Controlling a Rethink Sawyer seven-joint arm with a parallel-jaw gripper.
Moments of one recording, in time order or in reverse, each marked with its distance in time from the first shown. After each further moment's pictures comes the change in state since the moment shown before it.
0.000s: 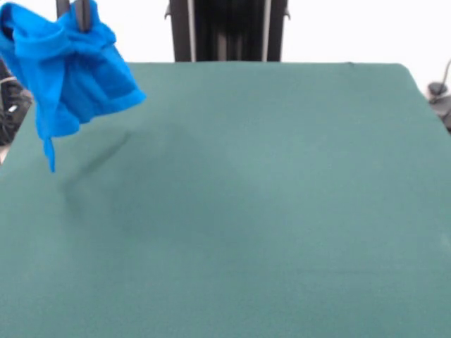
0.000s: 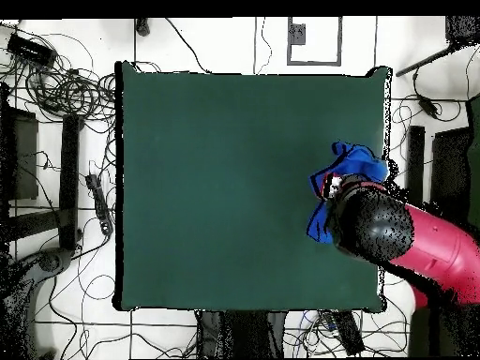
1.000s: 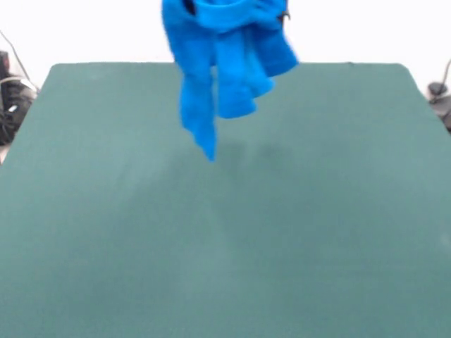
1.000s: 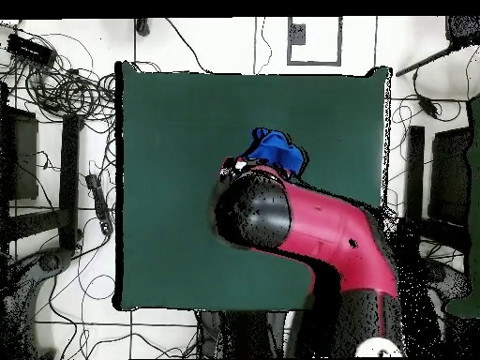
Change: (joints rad) arm 0.399 -0.012 -0.175 -0.041 0.205 0.083 0.173
